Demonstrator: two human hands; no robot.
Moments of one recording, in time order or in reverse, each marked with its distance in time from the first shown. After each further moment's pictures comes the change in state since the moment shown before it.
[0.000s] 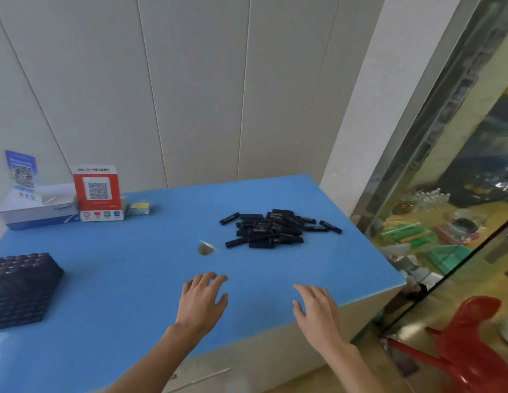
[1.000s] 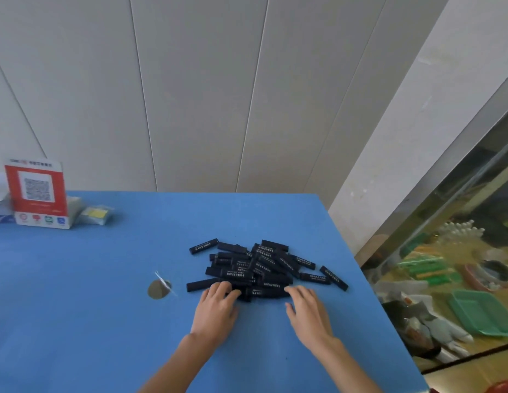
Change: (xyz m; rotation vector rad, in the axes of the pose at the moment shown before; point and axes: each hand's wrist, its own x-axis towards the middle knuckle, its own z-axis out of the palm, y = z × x) left_hand 0.158 0.058 0.134 -0.086 0.100 0.008; right_hand 0.208 0.109 0.057 -0.035 -0.178 -0.174
